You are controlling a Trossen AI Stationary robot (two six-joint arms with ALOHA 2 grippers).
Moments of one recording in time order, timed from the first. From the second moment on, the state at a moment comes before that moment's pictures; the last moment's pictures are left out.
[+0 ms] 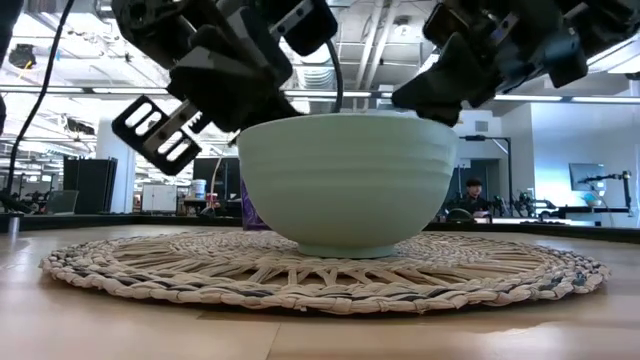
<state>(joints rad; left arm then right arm) -0.17 1.64 0.87 0.36 0.79 -1.73 0.15 1.39 0.54 0.46 -0.08 0.18</state>
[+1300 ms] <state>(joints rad) -0.11 1.66 0.87 0.36 0.73 -1.84 0.18 1.66 0.67 0.52 -0.29 0.17</state>
